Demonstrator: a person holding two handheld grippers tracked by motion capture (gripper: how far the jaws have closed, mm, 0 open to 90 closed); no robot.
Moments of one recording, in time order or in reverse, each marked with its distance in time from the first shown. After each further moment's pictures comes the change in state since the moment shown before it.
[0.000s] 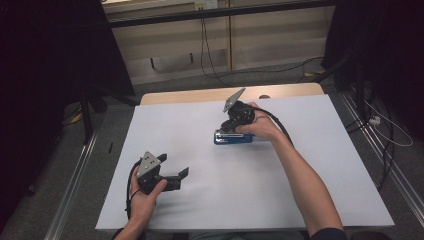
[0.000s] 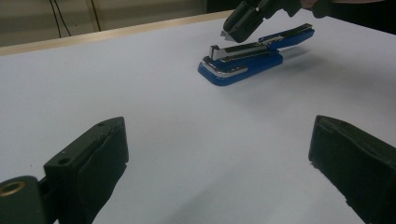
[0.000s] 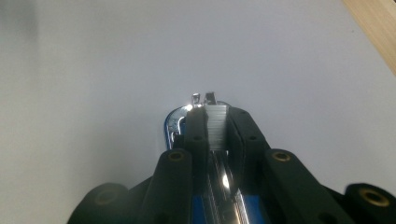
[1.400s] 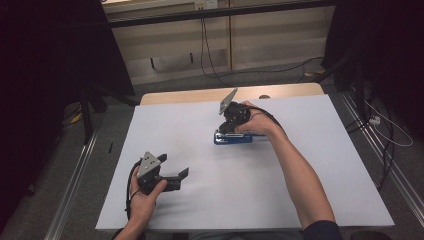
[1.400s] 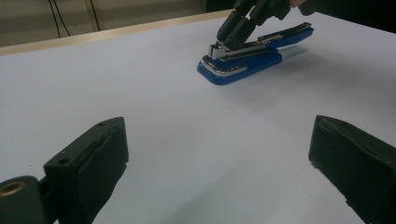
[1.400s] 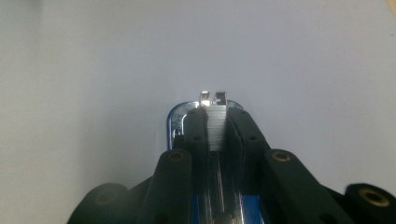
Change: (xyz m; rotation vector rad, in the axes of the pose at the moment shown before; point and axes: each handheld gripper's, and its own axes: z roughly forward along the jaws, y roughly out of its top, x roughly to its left) left arm 0.000 0.000 0.000 0.001 -0.003 0.002; right arm -0.006 0.007 0.014 0.068 0.070 -0.091
